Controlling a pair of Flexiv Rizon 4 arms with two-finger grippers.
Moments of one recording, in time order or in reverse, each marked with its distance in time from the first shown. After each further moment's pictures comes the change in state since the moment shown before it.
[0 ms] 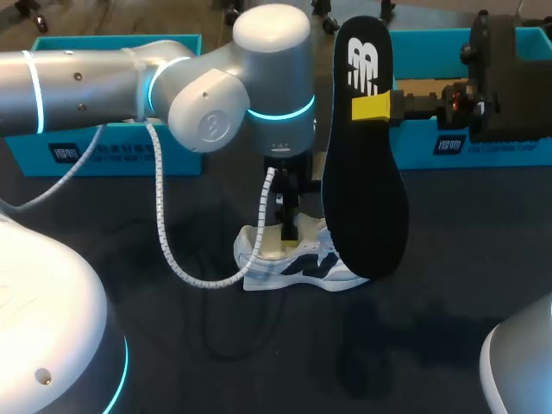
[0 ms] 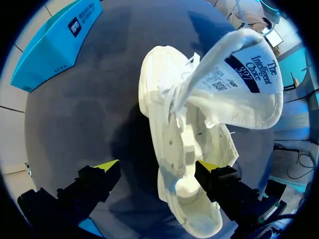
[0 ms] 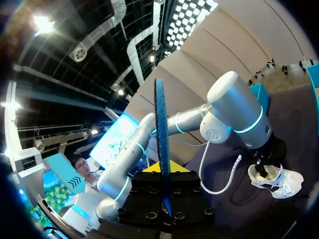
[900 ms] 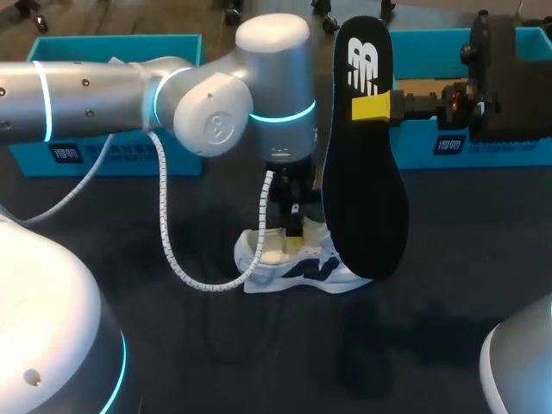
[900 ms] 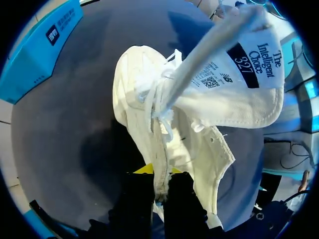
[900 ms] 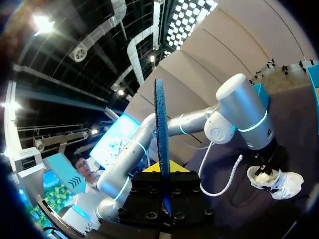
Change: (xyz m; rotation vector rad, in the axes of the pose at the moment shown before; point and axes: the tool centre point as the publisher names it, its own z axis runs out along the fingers) left arm 0.023 -0.006 0.016 0.037 0.137 0.068; right arm 0.000 0.000 0.000 0.000 0.000 0.000
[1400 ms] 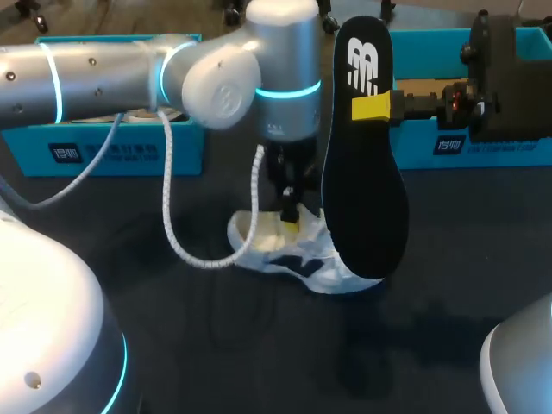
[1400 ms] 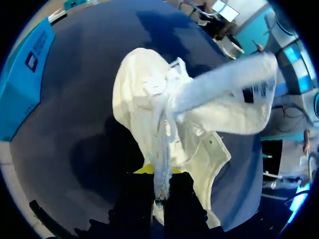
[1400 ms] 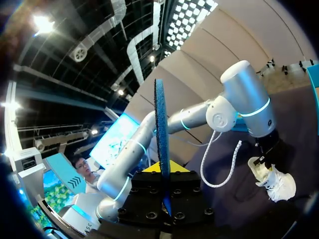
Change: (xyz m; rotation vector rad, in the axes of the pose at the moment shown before) left arm -0.010 0.004 -0.025 -0.034 0.093 0.296; right arm 0.000 0.000 0.000 0.000 0.000 0.000
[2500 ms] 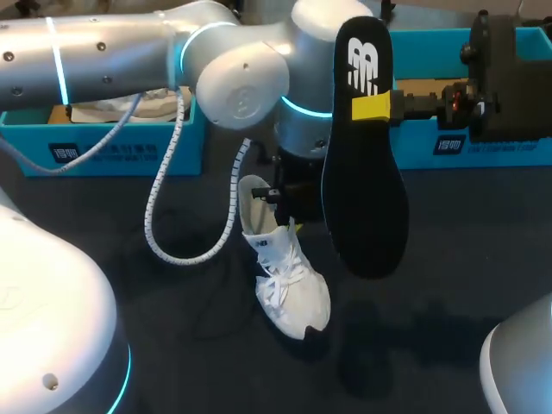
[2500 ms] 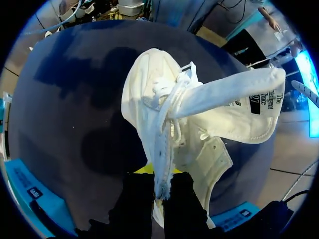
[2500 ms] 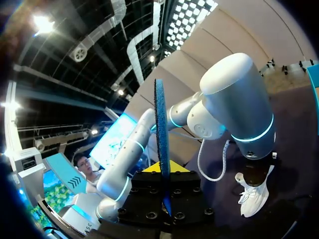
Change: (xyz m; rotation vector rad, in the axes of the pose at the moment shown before) left arm 0.031 -0.010 -0.023 -0.285 0.027 0.876; right arm 0.000 0.000 0.000 0.000 0.000 0.000
